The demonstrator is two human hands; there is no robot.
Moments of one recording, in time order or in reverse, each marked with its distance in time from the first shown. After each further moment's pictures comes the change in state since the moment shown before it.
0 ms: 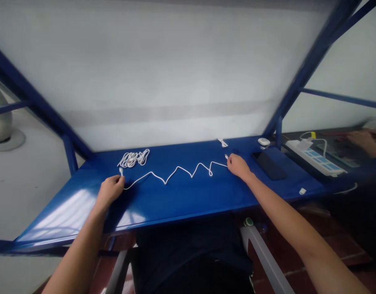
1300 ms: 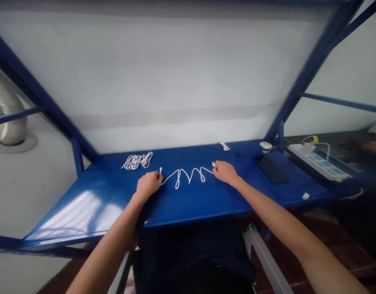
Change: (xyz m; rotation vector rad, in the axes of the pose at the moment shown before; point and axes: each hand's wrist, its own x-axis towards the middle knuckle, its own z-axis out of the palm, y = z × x) left_hand -0.009 0.099 0.047 0.350 -0.164 0.217; right_hand -0.012 -0.067 -0.004 -0.068 -0.119 -0.191
